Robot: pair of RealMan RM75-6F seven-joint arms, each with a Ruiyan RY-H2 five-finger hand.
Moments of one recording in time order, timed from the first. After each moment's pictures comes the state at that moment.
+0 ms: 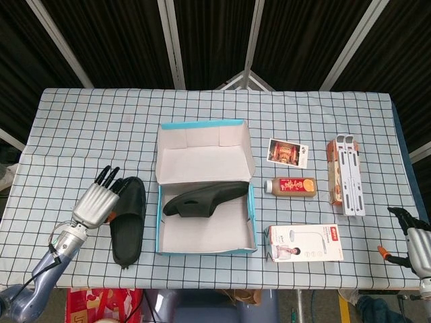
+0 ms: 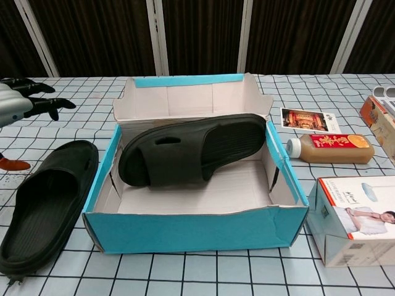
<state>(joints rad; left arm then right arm) -0.52 -1.30 0.00 -1.60 1.41 1.17 0.65 0.06 -1.01 0.06 -1.64 -1.35 1.32 0.11</state>
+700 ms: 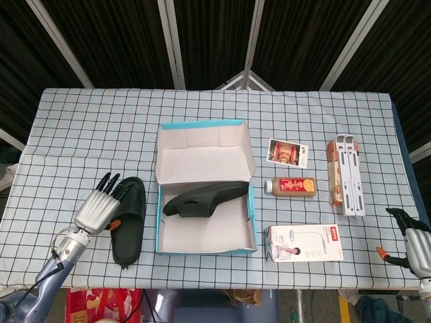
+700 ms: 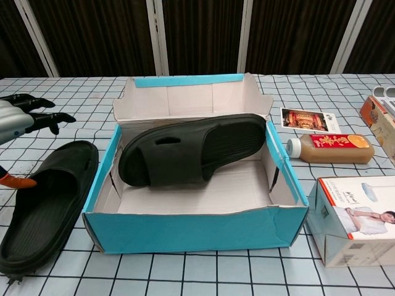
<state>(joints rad) -0.49 -1.37 0.01 -1.55 1.42 1.17 0.63 0.06 -1.01 0.06 -1.65 -1.35 1.31 0.10</state>
